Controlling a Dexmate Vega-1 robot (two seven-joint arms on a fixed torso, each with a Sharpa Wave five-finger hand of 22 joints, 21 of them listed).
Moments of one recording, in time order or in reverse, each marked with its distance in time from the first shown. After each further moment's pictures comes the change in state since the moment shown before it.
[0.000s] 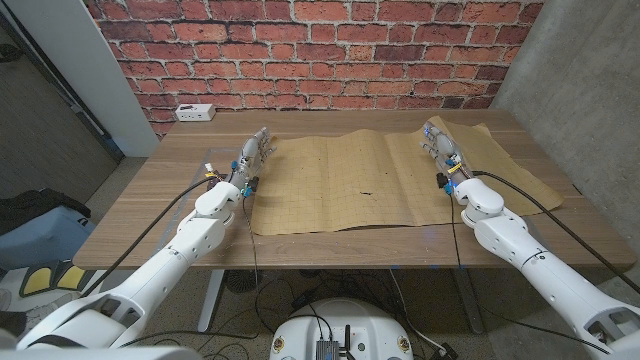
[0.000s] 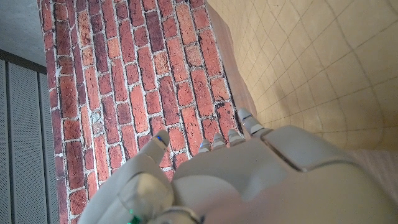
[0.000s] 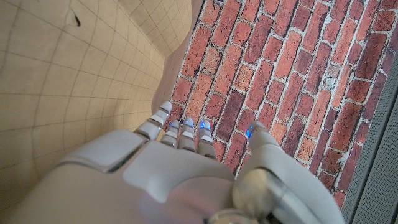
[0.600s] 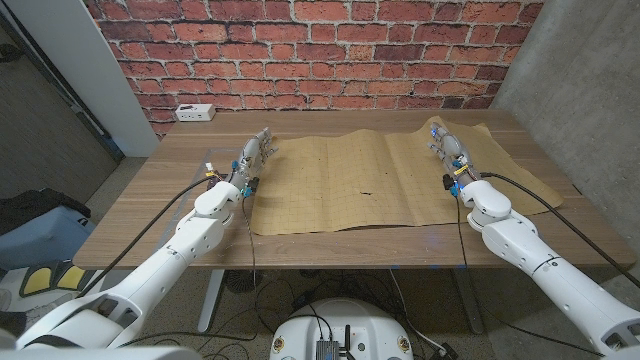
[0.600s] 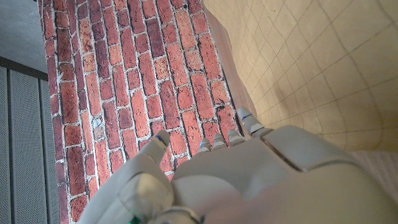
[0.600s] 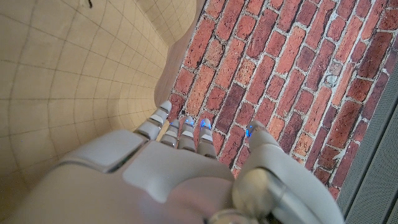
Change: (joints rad) left arm 0.001 0.012 0.006 -0.008 0.009 0.005 -0.008; left_hand 0.000 0.000 -0.003 -0.003 0.000 0.009 0.009 0.000 0.000 0.004 0.004 0.004 0.000 -0.005 0.005 0.000 0.000 0.018 0.003 -0.004 0.000; right arm -0.053 -0.036 0.028 -0.076 -0.017 -0.026 -0.061; right_hand 0.004 0.004 0.000 0.000 0.000 0.013 0.006 0.004 0.004 0.013 0.005 0.007 0.000 0.004 -0.004 0.000 0.000 0.008 0.000 0.000 0.000
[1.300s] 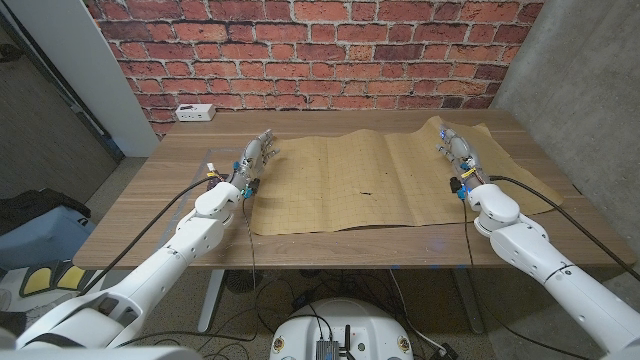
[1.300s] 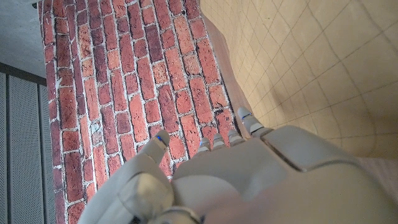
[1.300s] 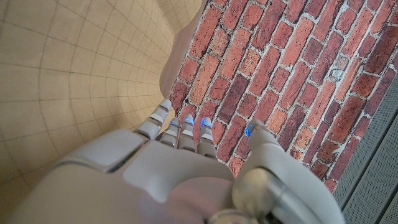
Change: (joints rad) left arm -0.009 -0.001 0.010 0.017 0.006 0.001 -0.014; left_hand 0.000 0.000 0.000 0.000 0.000 0.009 0.005 0.000 0.000 0.007 0.007 0.000 0.000 0.003 0.004 0.000 0.000 0.009 -0.002 -0.007 0.000; right arm -0.063 -0.032 0.037 -0.070 -0.015 -0.026 -0.067; right_hand 0.012 -0.001 0.000 -0.008 0.000 0.020 0.002 0.000 0.001 0.016 0.005 0.004 0.000 0.016 0.005 0.008 0.000 0.005 0.005 0.000 0.000
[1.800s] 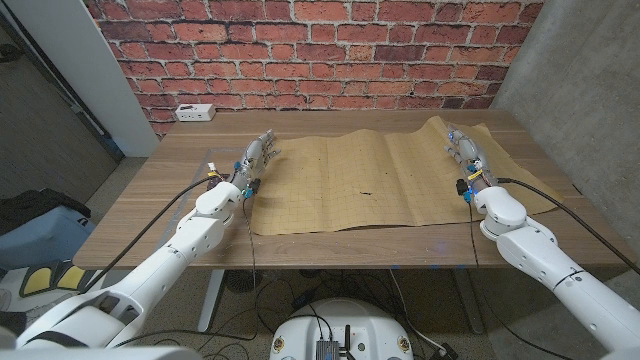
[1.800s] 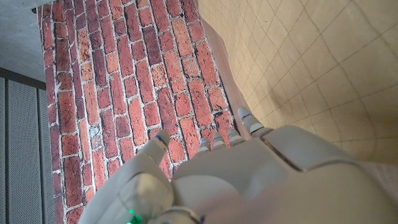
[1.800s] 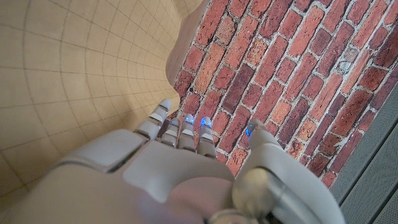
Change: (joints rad) left arm -0.011 0.001 0.010 0.009 0.011 0.003 -0.009; left_hand 0.000 0.000 0.000 0.000 0.000 0.012 -0.002 0.000 0.000 0.009 0.002 0.000 0.000 0.009 0.002 0.000 0.000 0.011 0.004 -0.004 0.000; right arm -0.062 -0.024 0.045 -0.059 -0.011 -0.018 -0.056; right_hand 0.004 0.004 0.000 0.000 0.000 0.011 0.000 0.000 0.000 0.009 -0.002 0.000 0.000 0.000 0.000 0.000 0.000 0.002 0.002 0.000 0.000
